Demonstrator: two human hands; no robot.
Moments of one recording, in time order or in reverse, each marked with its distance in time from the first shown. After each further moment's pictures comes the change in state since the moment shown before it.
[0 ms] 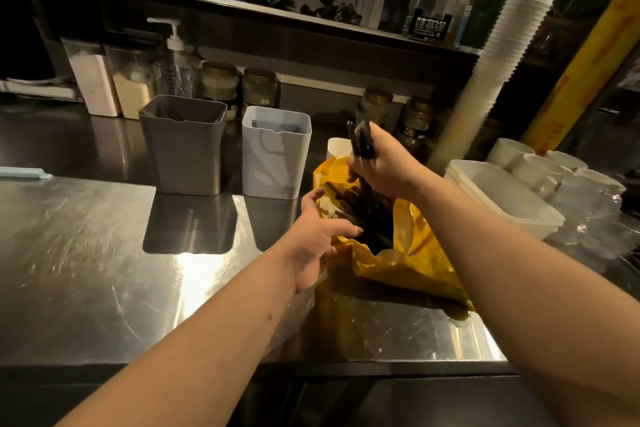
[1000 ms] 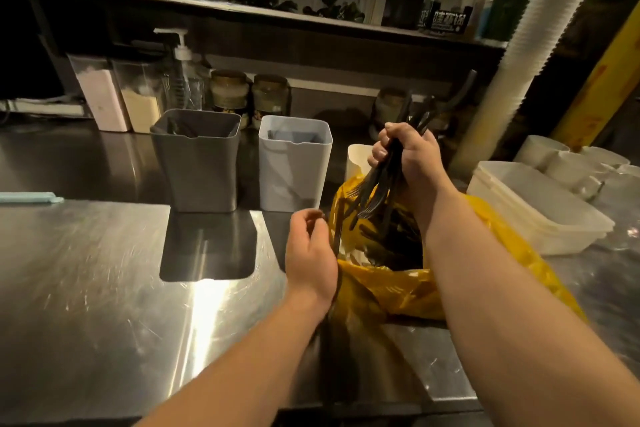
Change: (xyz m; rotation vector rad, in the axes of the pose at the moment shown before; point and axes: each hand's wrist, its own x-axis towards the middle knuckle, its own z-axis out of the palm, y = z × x) left_hand 0.012 -0.019 -0.027 0.251 0.543 0.349; right_hand 0.039 0.004 0.032 1.222 0.373 0.133
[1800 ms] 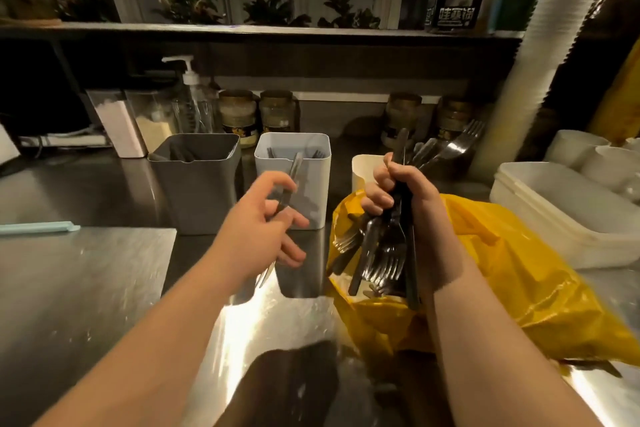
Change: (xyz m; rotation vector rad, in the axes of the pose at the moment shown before) left_hand 0.041 0.076 -0.056 0.389 -0.309 0.182; right_hand -0.021 0.024 -0.026 0.310 -0.441 0.162
